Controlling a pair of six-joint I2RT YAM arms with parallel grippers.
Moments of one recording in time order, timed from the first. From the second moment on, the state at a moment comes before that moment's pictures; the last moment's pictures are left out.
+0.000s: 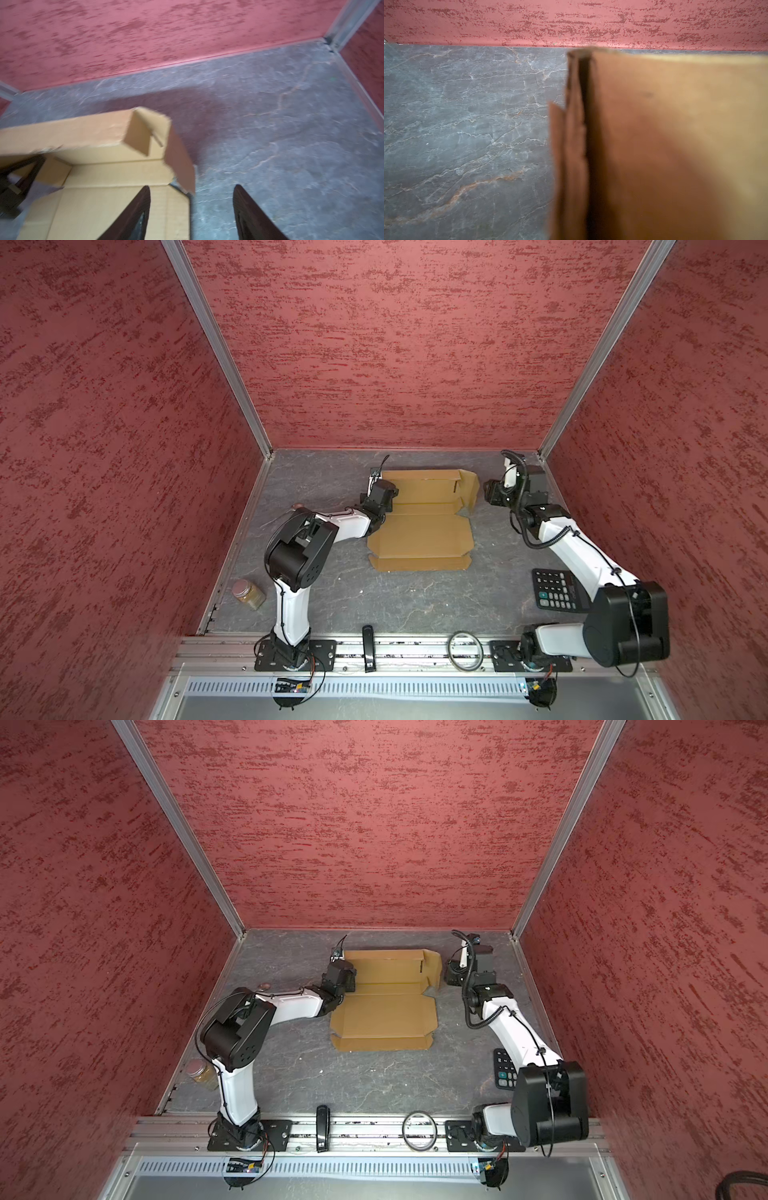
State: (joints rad) left arm -0.55 1.95 1.12 0.20 -0.48 -0.34; right arm 0.07 1.40 1.00 -0.20 -0.06 0.25
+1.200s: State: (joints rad) left arm -0.55 1.97 1.16 0.18 -0.50 -0.33; right arm -0.03 1.77 1.05 -0.04 -0.41 0.09
